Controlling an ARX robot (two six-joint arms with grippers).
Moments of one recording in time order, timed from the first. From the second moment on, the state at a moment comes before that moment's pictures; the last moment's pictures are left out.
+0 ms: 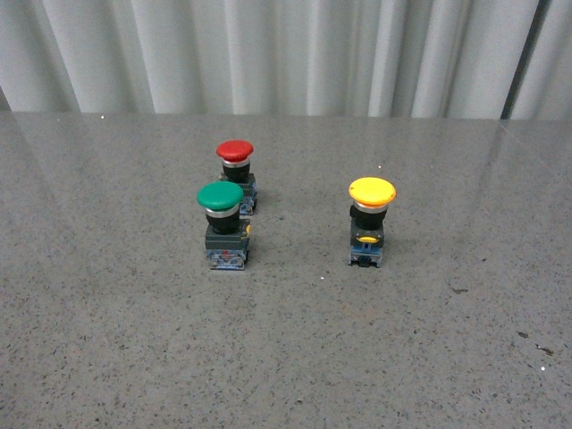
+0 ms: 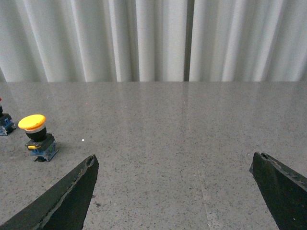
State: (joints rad) left arm 0.00 0.21 0.01 0.20 0.00 0.00; right arm 0.00 0.00 0.01 0.00 0.00 0.01
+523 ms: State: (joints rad) left arm 0.00 0.03 0.01 -0.02 0.00 0.00; right arm 0.00 0.00 0.01 0.00 0.00 0.01
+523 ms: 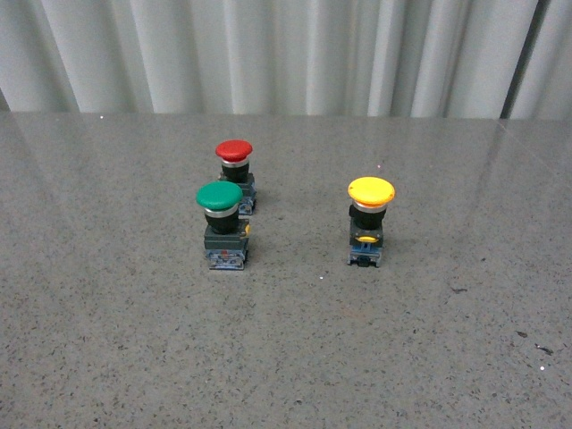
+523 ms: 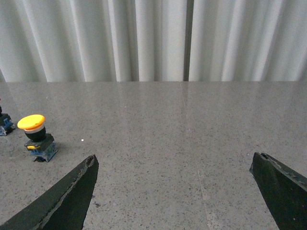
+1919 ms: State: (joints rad) left arm 0.00 0.01 0.01 0.00 0.00 0.00; right arm 0.13 0.54 0.32 0.38 0.10 0.09
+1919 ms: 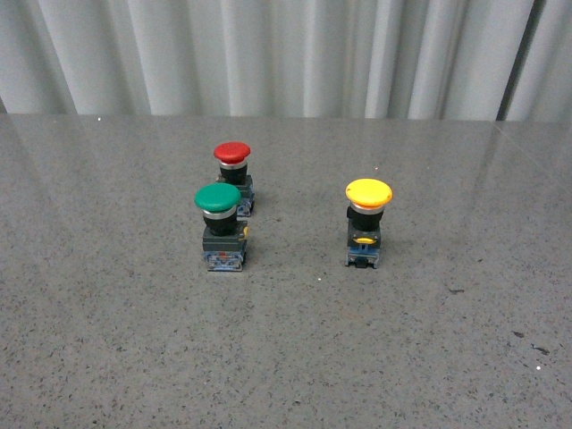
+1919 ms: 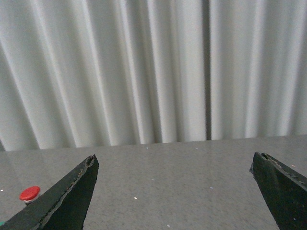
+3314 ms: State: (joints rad) left arm 0.00 0.01 0.01 0.00 0.00 0.00; right arm 0.51 1.73 0.89 0.44 0.14 0.02
